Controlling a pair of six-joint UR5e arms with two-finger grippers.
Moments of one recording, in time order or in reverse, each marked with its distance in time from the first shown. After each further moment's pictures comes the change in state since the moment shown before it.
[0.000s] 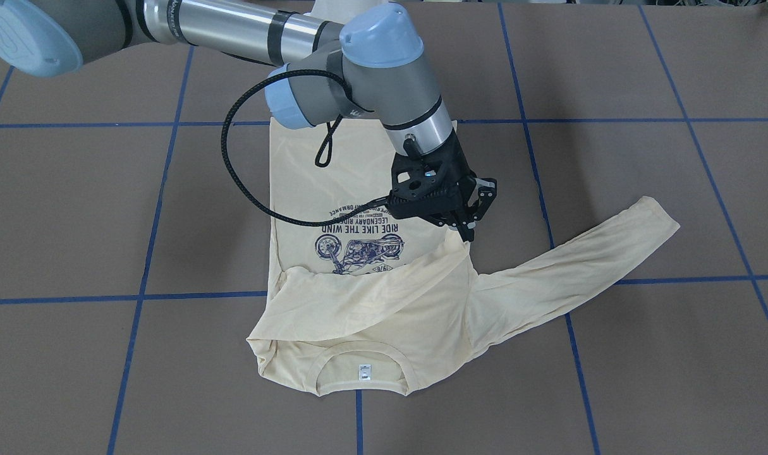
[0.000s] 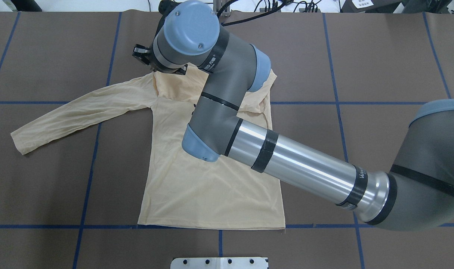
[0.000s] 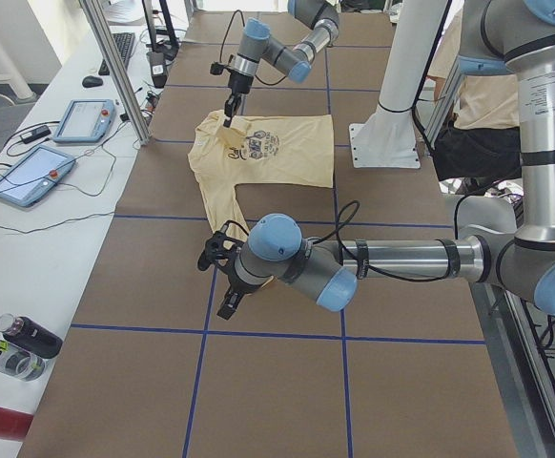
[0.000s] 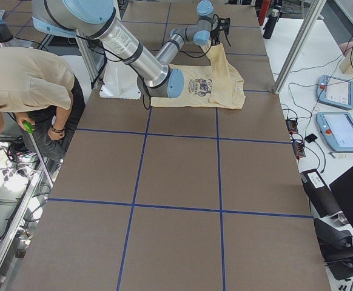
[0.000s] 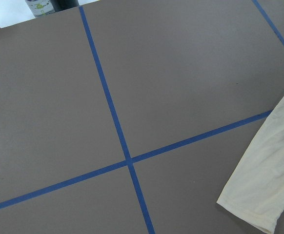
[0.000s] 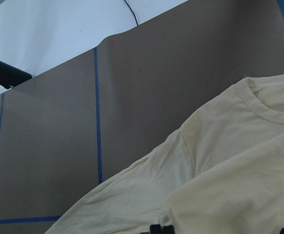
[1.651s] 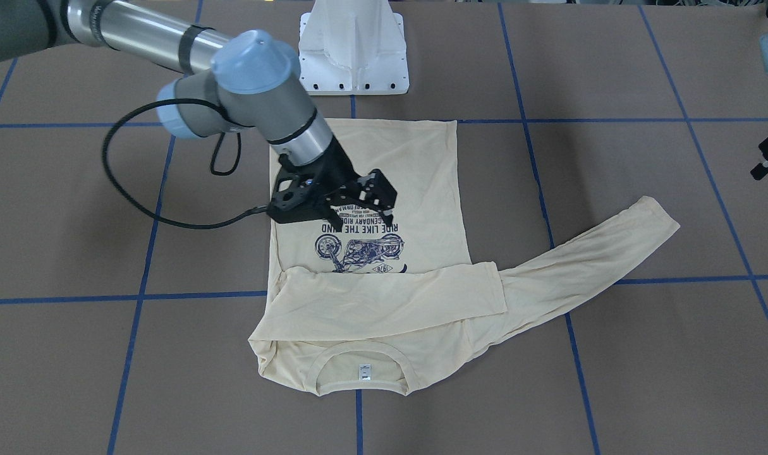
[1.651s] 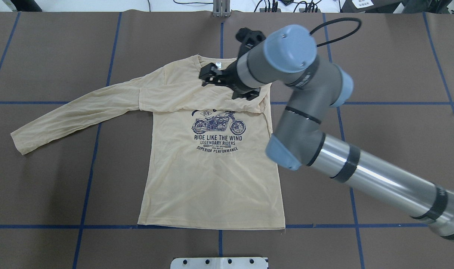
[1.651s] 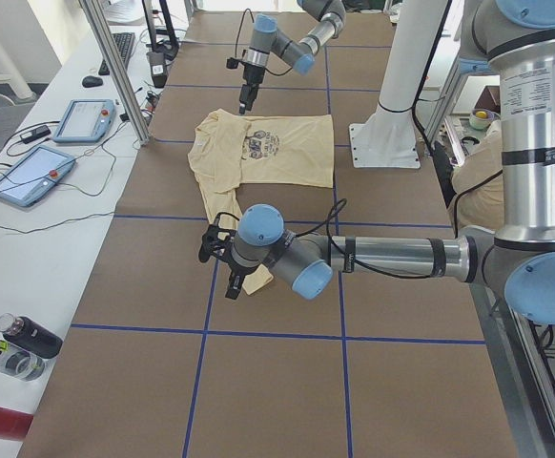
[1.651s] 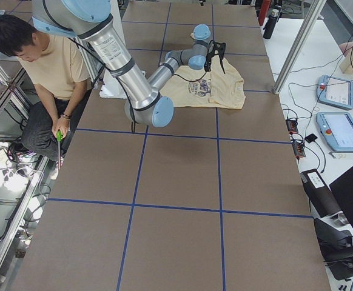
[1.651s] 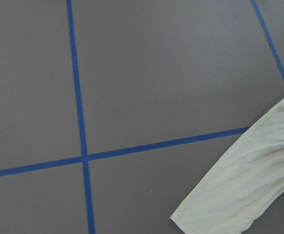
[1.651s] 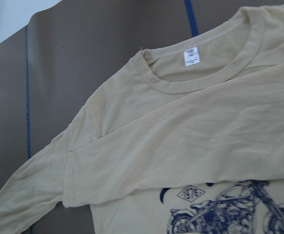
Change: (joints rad) left arm 0.213 -0.040 0.066 -0.133 0.006 -0.380; right arm 0.120 -0.423 0.357 -0.004 0.250 0.043
